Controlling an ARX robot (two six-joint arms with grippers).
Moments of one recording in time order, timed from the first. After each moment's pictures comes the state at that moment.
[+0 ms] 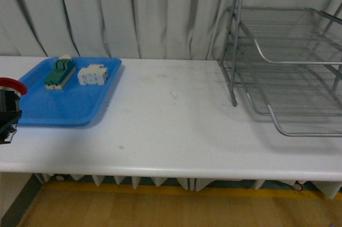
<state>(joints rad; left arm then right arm) -0.11 1.34 0.51 0.24 -0.05 -0.20 0.00 0.00 0.01 0.00 0.00 0.00</state>
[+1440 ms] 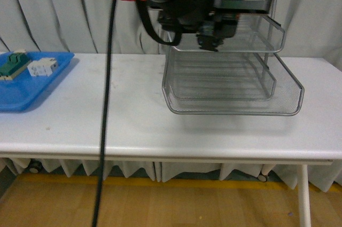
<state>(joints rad) -0.54 2.03 1.56 -0.06 0.05 -0.05 0.00 0.00 0.01 0.00 0.00 0.00</state>
